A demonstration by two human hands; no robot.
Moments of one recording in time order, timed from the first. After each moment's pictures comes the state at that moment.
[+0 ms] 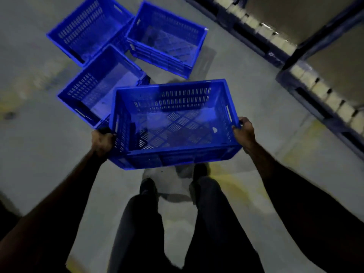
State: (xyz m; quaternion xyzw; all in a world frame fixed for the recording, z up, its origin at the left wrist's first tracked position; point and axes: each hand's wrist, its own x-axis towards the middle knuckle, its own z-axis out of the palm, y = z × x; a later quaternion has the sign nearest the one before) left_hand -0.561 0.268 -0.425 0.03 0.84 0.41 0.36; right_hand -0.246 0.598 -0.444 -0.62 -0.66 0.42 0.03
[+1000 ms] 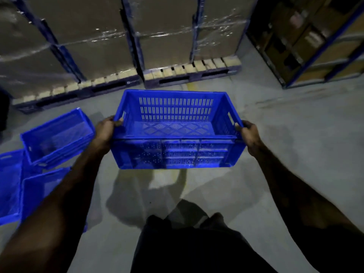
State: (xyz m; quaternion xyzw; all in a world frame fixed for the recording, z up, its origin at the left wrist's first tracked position) left_hand -0.354 0.422 -0.169 0.37 0.64 0.35 0.57; right_hand 0.107 0.297 -0.178 -0.76 -0.26 0.39 0.45
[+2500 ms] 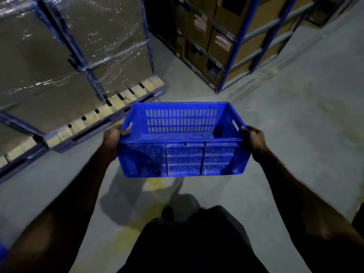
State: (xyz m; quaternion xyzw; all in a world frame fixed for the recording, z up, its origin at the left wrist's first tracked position) left_hand 0.297 0.740 -0.177 0.43 0.56 0.19 0.68; right_hand 0.649 0.450 -0.167 -0.77 -0.03 0.31 0.55
